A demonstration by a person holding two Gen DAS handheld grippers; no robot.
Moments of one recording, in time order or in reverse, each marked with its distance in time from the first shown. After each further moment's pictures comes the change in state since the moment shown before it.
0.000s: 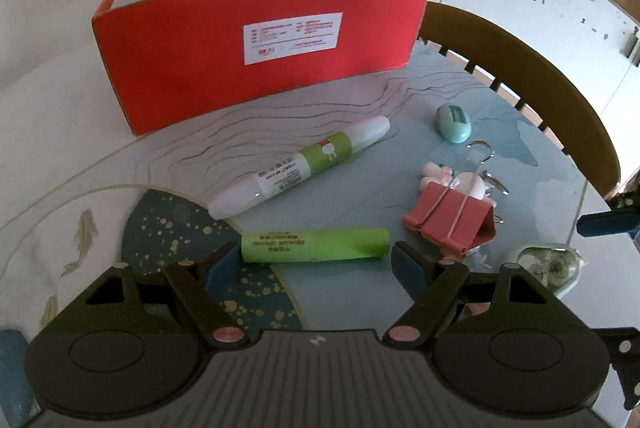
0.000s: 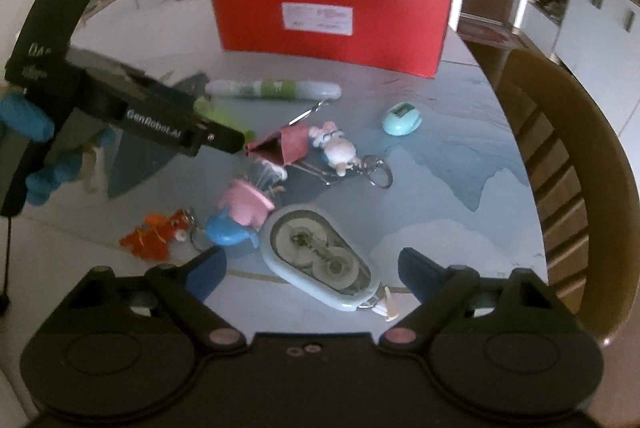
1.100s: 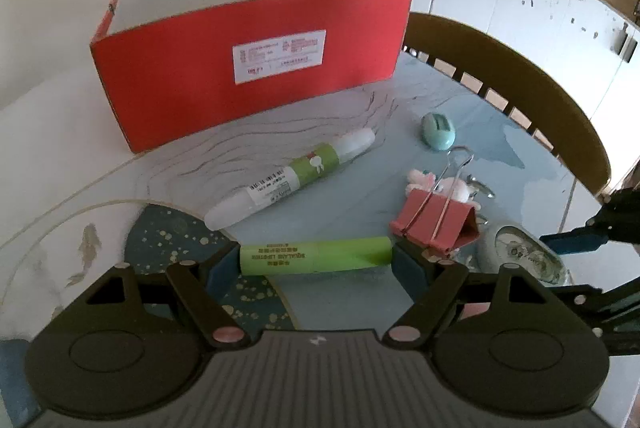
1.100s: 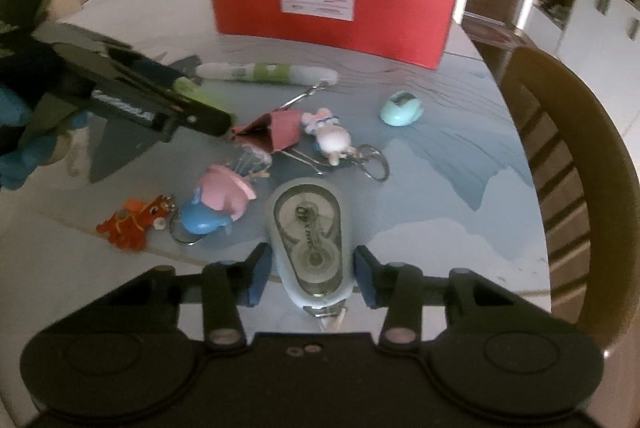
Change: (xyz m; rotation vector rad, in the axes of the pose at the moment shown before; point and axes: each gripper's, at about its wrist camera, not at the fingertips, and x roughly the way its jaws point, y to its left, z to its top) left arm -0.015 -0.006 0.000 0.038 -0.045 -0.010; right arm 0.014 -0.004 -0.002 -0.009 0.021 -0.033
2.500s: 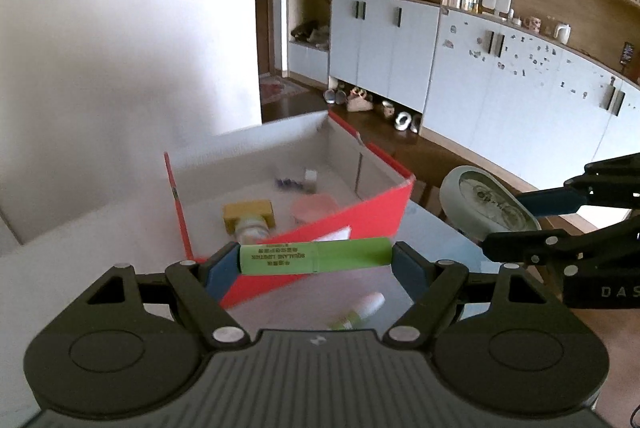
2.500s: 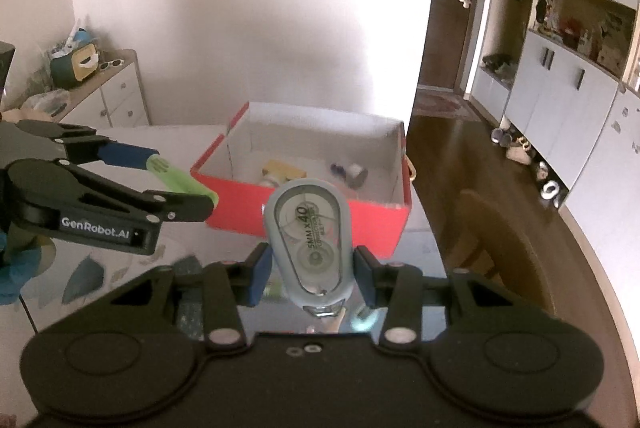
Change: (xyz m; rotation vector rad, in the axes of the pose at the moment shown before) left arm -0.114 0.023 0.113 0.037 -0.212 0.029; right arm -0.099 0.015 0.149 0.073 -0.235 -0.115
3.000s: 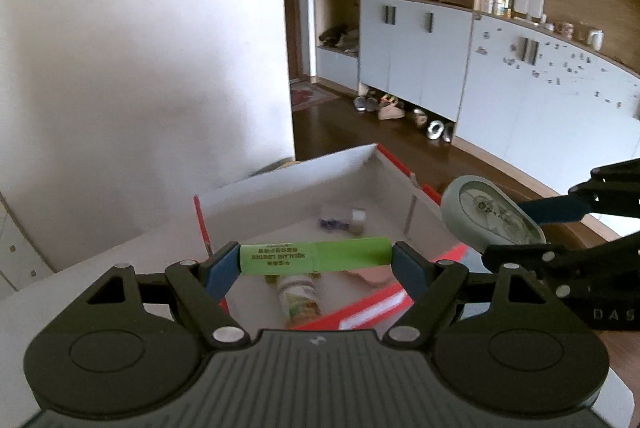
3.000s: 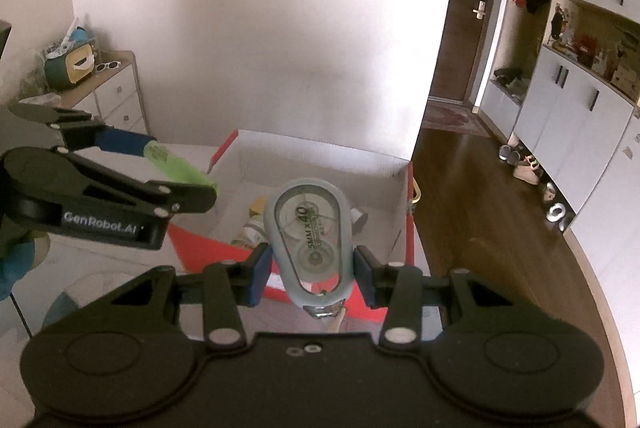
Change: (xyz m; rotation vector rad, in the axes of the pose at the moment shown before) left arm 0.049 0.028 0.049 -0.012 0.001 0.089; right arm 0.055 -0.008 0.047 -0.048 -0.003 0.009
